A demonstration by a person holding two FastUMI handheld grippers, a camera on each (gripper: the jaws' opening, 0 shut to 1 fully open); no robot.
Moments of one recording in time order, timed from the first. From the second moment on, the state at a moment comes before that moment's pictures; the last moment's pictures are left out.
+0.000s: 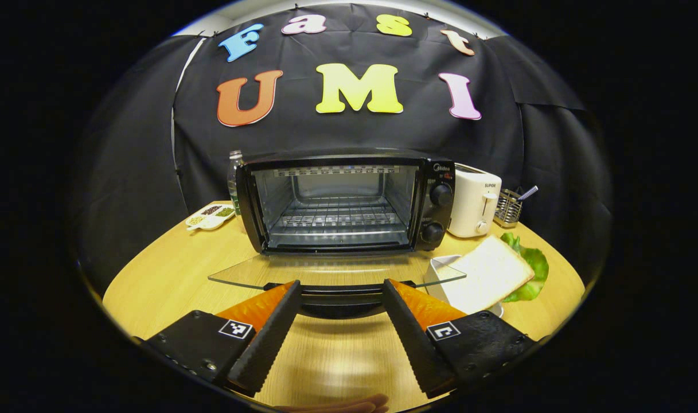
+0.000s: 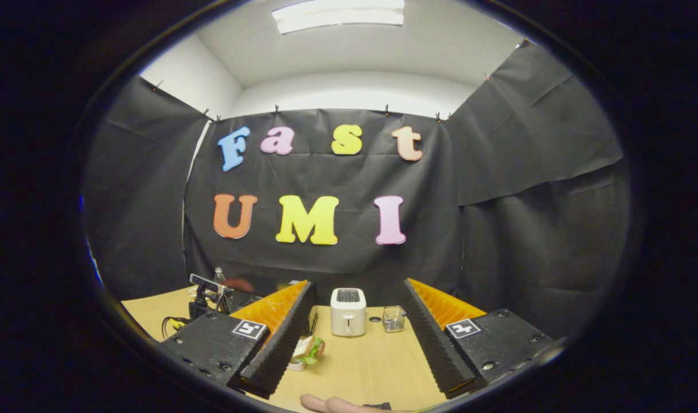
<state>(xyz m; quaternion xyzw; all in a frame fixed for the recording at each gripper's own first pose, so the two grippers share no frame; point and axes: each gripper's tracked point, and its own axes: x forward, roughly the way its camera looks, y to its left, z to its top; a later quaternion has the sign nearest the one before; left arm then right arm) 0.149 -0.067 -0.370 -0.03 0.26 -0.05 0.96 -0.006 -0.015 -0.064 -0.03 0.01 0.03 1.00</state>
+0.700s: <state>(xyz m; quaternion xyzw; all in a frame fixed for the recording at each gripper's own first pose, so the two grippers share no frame) 0.131 -0.066 -0.395 -0.06 0.28 -0.06 0.96 0.033 -0.013 -0.099 -0.03 0.05 0.02 1.00</state>
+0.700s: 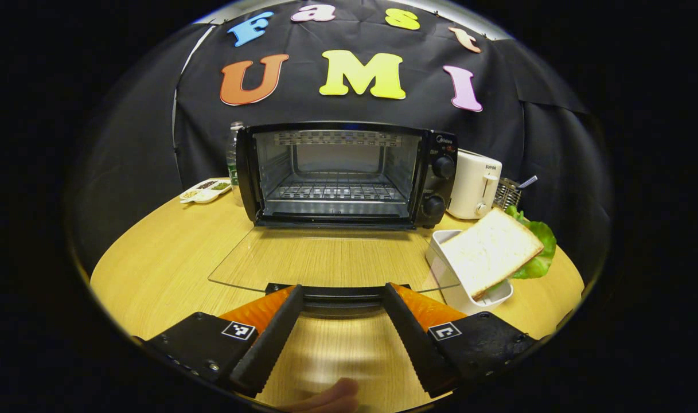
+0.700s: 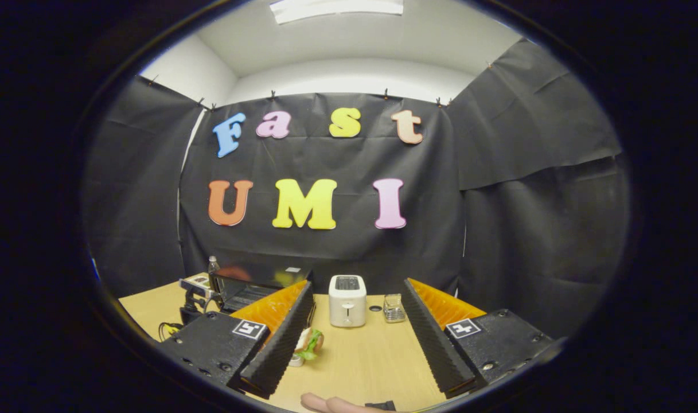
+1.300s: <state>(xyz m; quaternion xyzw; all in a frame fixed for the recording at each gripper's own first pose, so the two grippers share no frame) 0.090 -0.002 -0.183 -0.06 0.05 -0.01 1.00 0.152 0.024 -0.192 -0.03 0.22 0.11 0.97</state>
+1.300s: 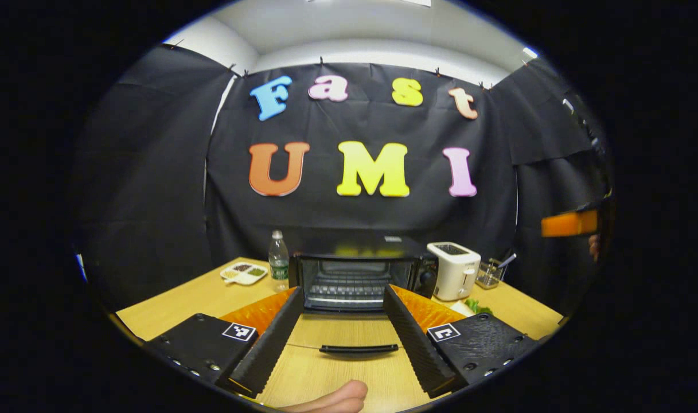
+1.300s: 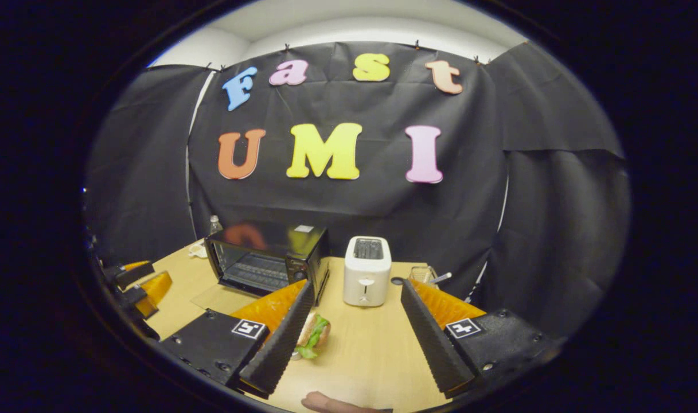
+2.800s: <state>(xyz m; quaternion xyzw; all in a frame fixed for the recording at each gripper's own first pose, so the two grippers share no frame) 0.074 0.001 -0.134 -0.01 0.04 0.03 1.00 0.191 0.088 -0.374 0.24 0.56 0.29 0.74</state>
